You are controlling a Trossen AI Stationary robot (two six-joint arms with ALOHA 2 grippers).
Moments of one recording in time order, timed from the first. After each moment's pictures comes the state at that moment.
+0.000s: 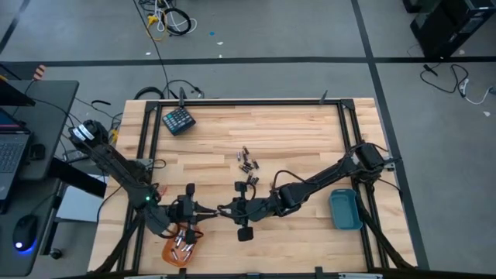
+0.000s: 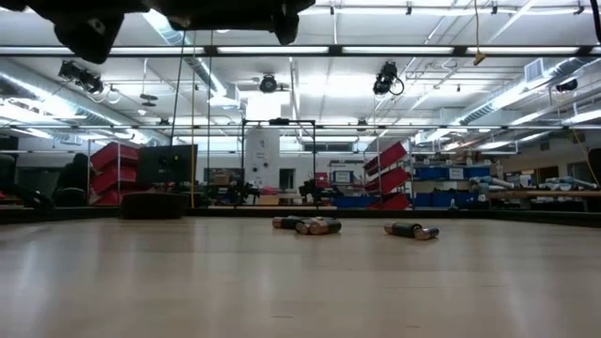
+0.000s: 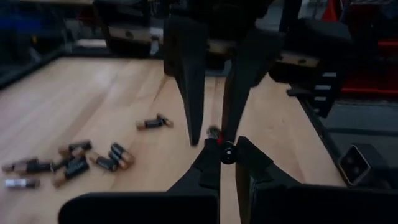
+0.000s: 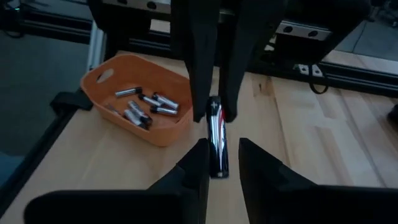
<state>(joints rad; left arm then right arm) -0.84 1.32 0.59 0.35 -0.85 -0.36 0.37 1.99 1.46 0.05 0.32 0.03</state>
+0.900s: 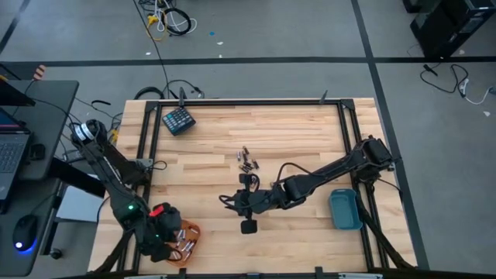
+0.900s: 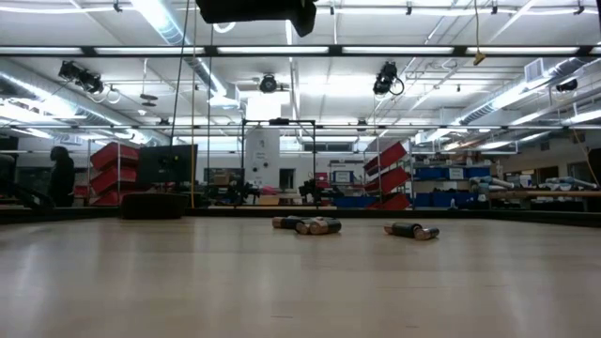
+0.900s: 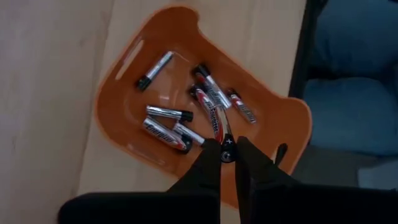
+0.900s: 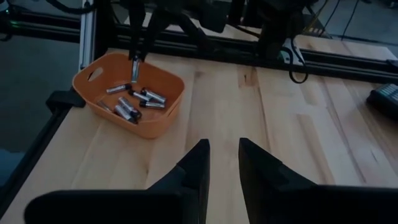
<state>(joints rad) -0.99 1.32 0.89 -0.69 -0.15 -1.22 0.35 1.91 1.46 -0.08 0.31 0.08</state>
